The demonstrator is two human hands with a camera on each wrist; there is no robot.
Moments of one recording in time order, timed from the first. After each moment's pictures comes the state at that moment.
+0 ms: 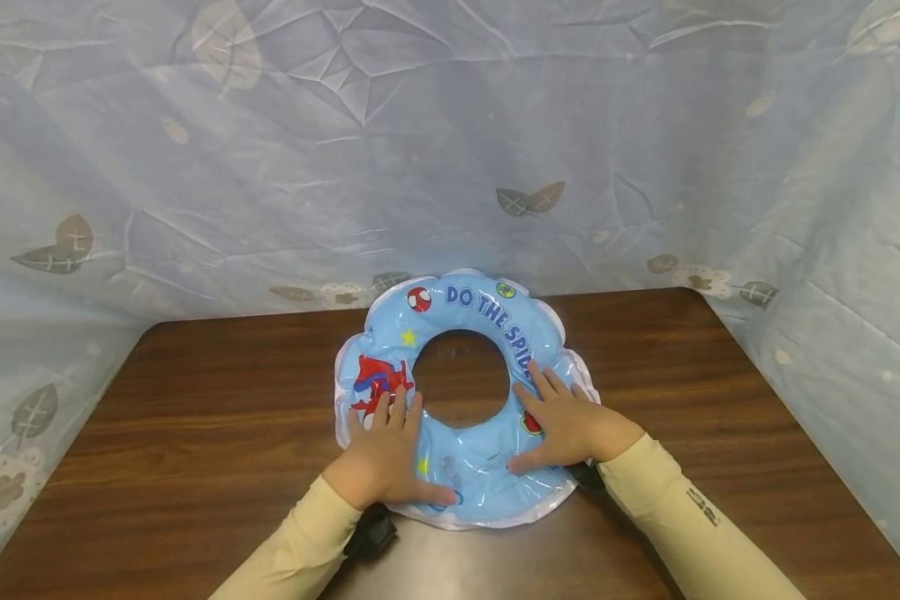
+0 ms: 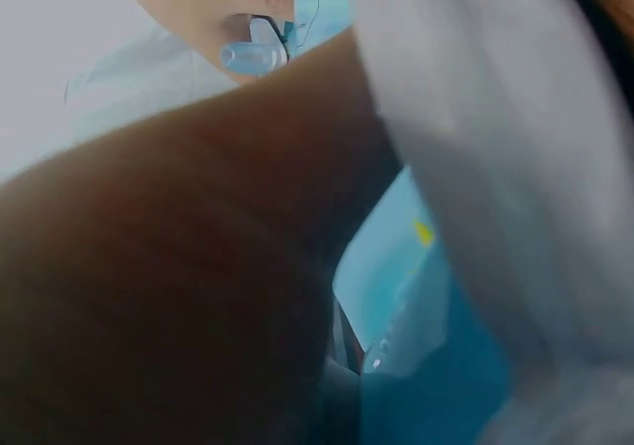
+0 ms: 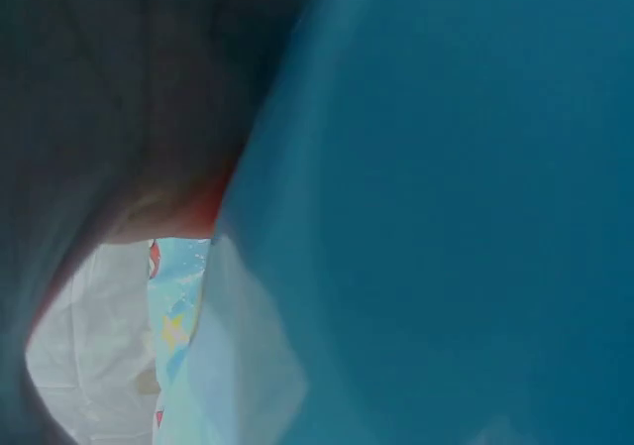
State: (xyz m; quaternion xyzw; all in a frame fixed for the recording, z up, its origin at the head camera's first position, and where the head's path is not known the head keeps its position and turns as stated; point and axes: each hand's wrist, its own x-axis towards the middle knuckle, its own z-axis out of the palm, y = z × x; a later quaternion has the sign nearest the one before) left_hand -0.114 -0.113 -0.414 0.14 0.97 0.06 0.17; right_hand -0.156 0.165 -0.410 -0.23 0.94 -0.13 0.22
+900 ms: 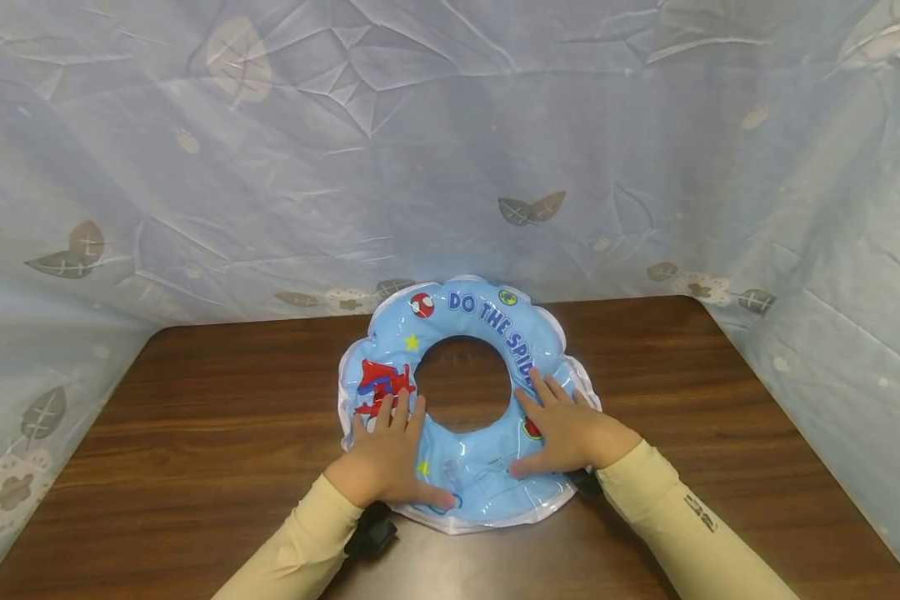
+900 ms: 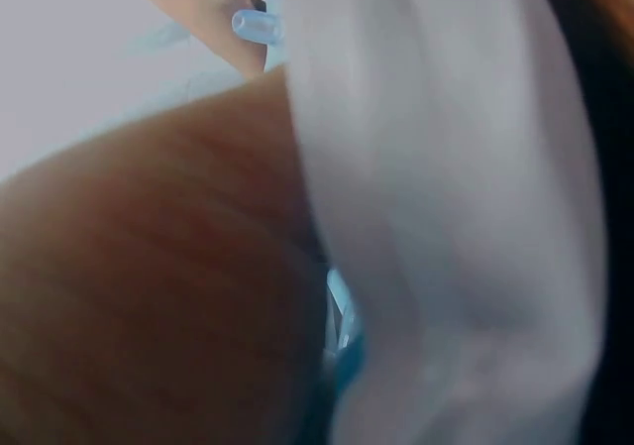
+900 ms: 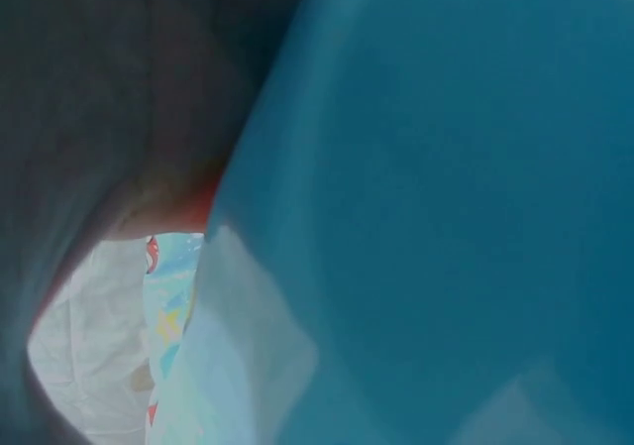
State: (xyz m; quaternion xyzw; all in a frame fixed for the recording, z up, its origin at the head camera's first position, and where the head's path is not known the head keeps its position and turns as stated) left_hand -0.118 -0.117 -0.415 0.15 0.97 0.07 0.18; right_hand -0.151 0.161 -0.408 -0.21 0.95 -0.13 0.21
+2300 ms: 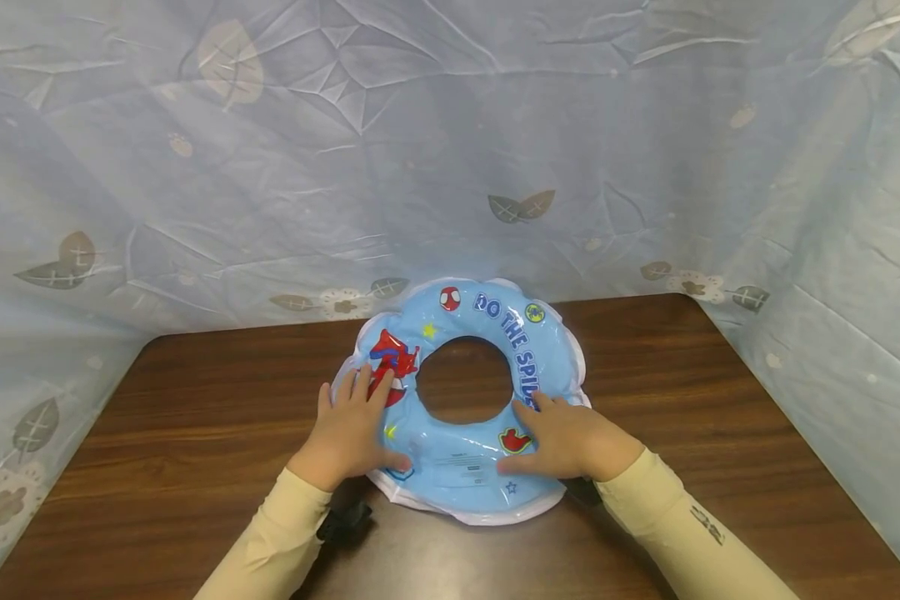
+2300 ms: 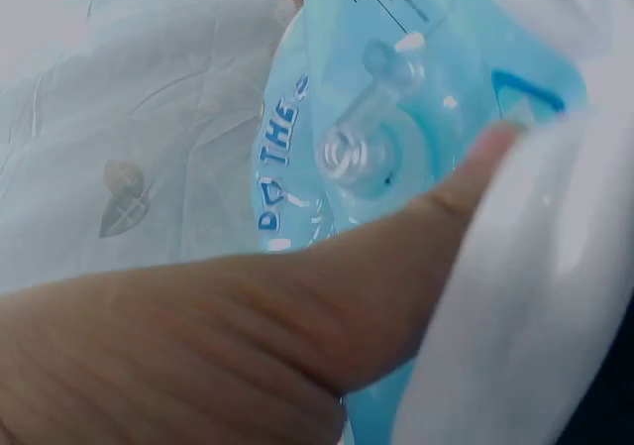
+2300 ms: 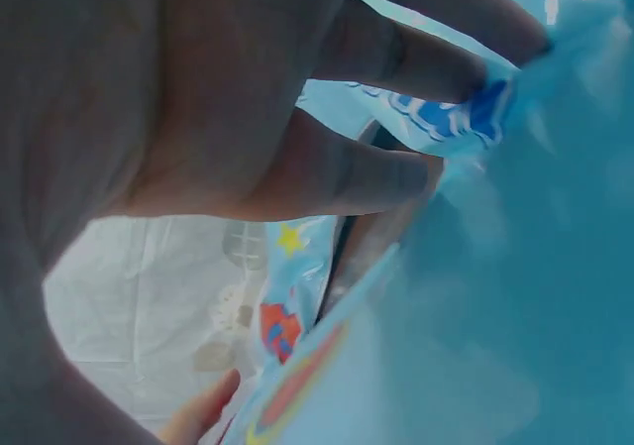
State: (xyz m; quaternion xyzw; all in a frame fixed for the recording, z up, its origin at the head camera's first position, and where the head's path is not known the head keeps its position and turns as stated) left_hand -0.140 -0.150 -0.400 0.13 0.99 0.07 0.07; right_hand -0.134 0.156 -0.386 -0.17 0.95 -0.13 0.21
